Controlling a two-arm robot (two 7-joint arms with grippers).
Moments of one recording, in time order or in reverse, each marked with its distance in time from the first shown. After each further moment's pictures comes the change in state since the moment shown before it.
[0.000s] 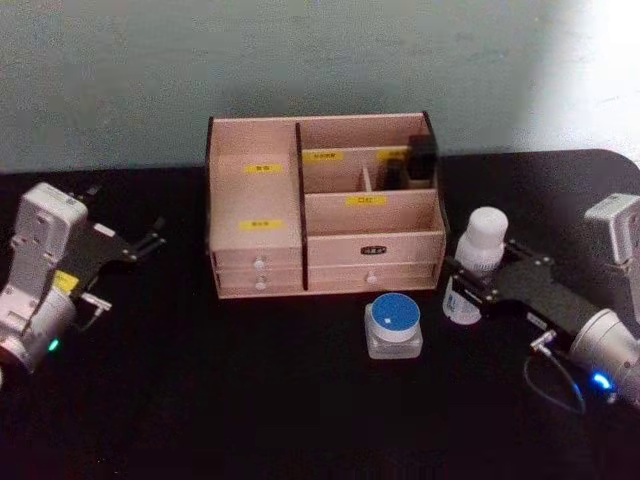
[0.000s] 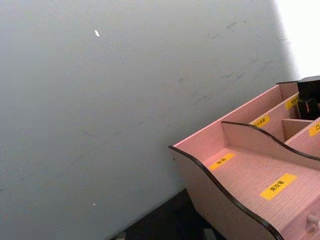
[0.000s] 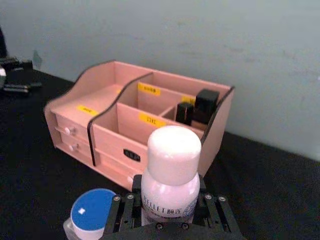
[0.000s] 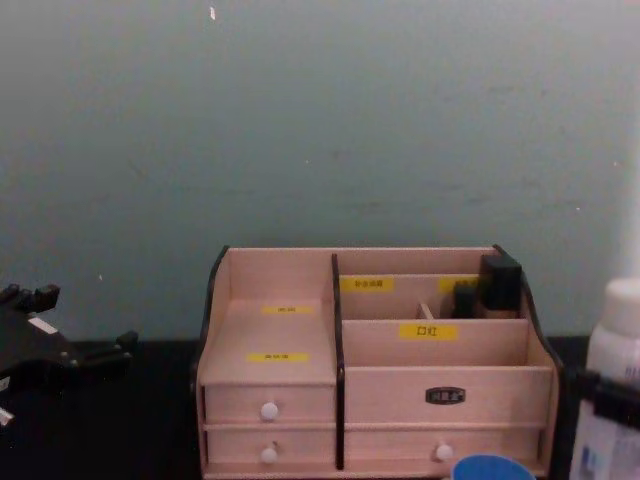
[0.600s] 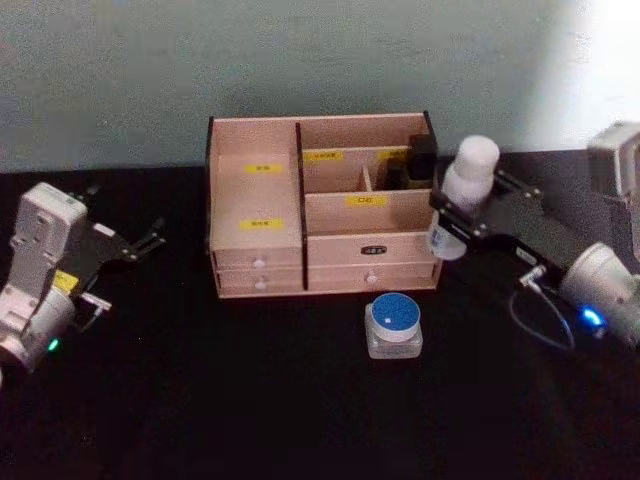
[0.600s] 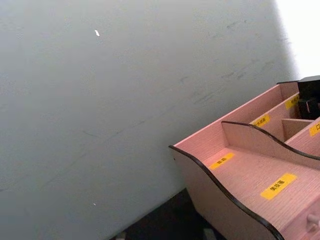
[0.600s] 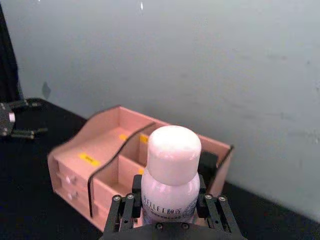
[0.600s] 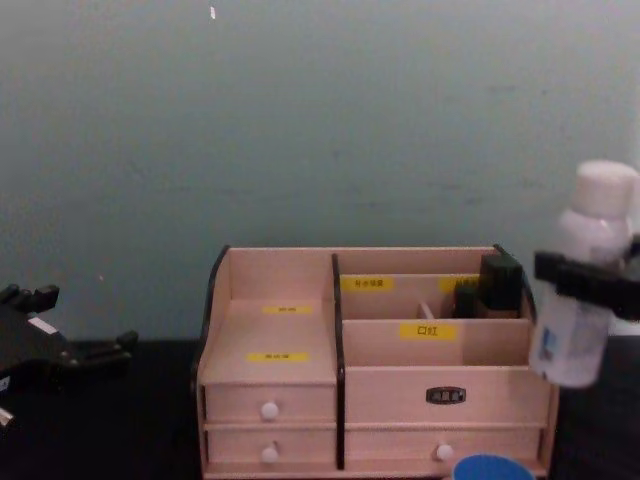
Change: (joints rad) left arm 0.000 0.000 0.000 0.000 0.000 0.000 0.000; right arm 0.122 -0.007 -0.021 -0.024 0.016 0.014 0.014
